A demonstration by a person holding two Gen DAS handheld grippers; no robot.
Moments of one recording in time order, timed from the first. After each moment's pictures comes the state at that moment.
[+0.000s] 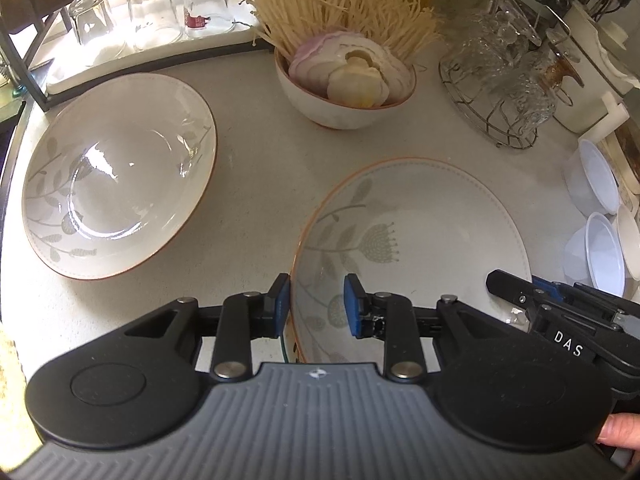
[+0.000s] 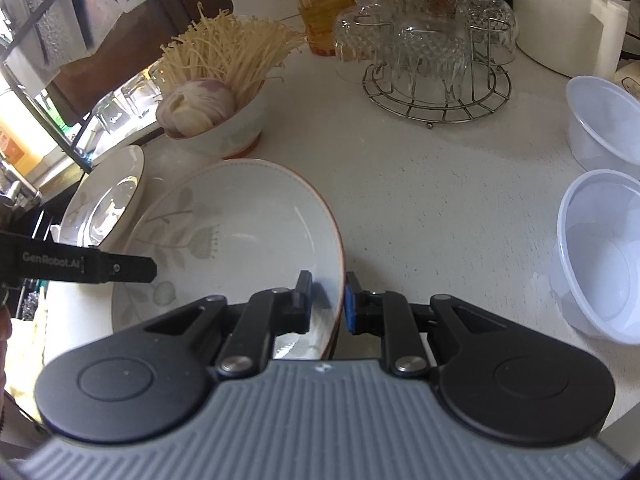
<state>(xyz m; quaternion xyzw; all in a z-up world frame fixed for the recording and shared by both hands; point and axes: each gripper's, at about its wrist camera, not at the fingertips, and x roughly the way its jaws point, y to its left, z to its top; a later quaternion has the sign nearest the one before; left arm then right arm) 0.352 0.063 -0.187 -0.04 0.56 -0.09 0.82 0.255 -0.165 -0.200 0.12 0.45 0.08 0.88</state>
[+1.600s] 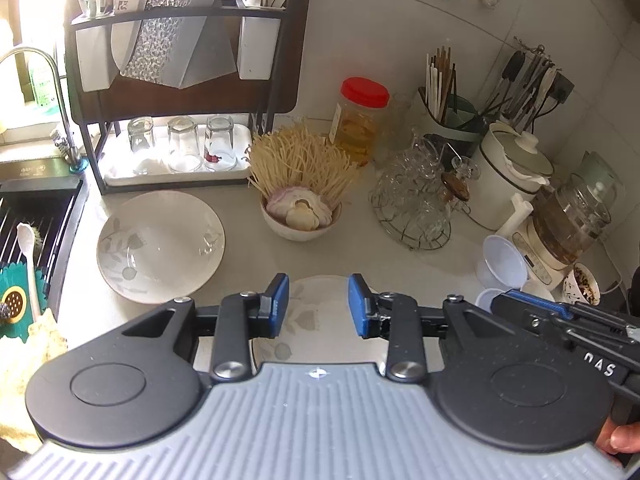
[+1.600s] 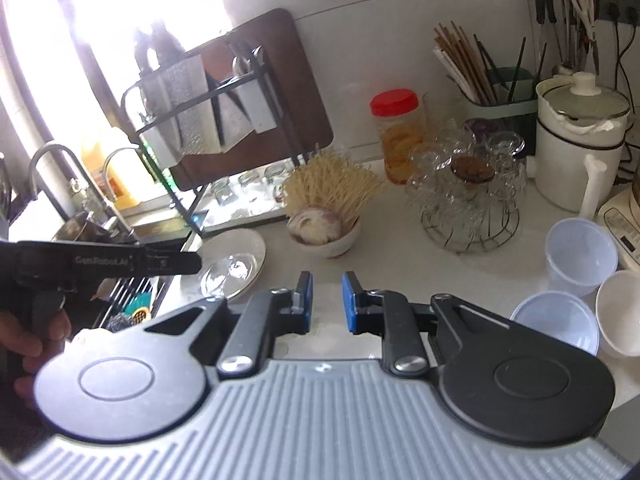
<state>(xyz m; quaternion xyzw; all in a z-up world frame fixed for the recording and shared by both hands) 0.240 0.066 -0.035 -0.09 0.40 -0.09 0.91 0.167 -0.181 -0.049 0.11 0.32 0.17 0.92</state>
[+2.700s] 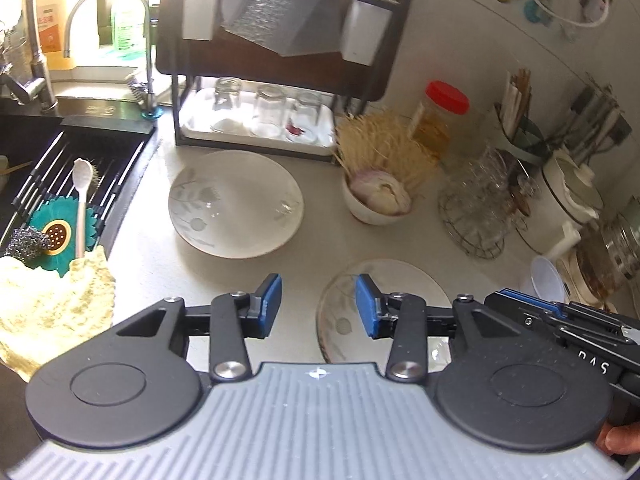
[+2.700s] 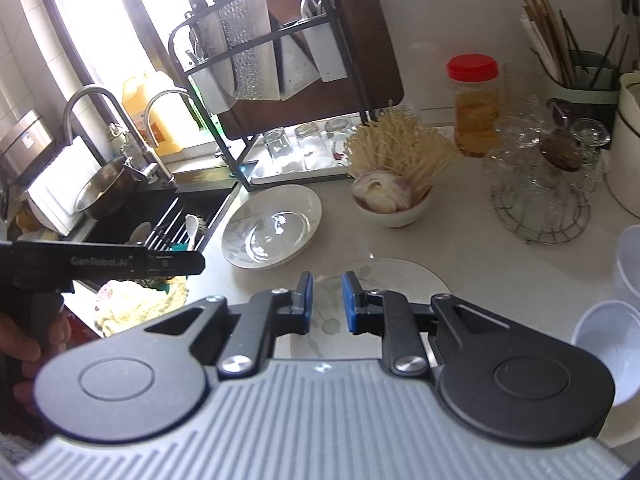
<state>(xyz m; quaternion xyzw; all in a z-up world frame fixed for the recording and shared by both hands) 0.221 0.130 -0.051 -0.14 0.42 0.01 0.89 0.200 -0.122 -0.057 0.07 0.37 0.26 0.89</state>
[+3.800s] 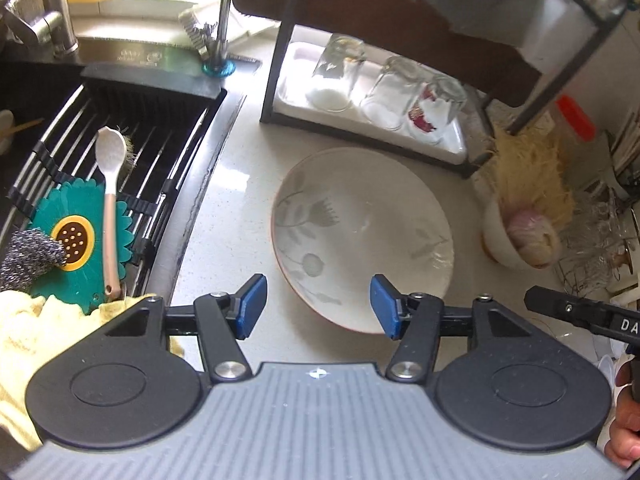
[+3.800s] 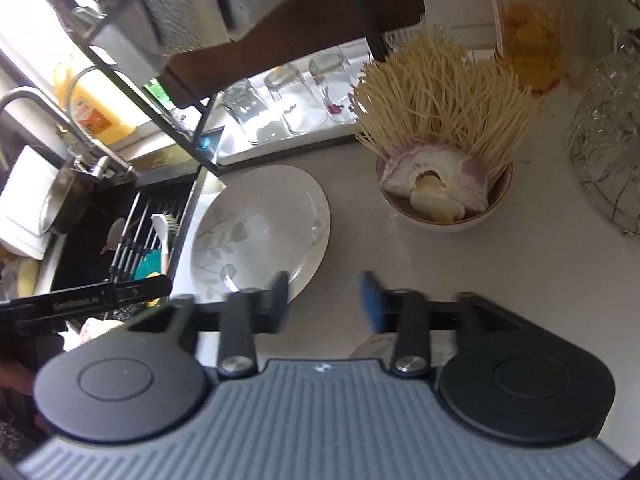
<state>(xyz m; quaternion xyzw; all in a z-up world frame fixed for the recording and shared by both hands) 0.338 0.286 -0.145 -0.19 0.50 0.04 0.85 0.345 -0.024 -0.126 0.11 0.50 0.22 0.83</state>
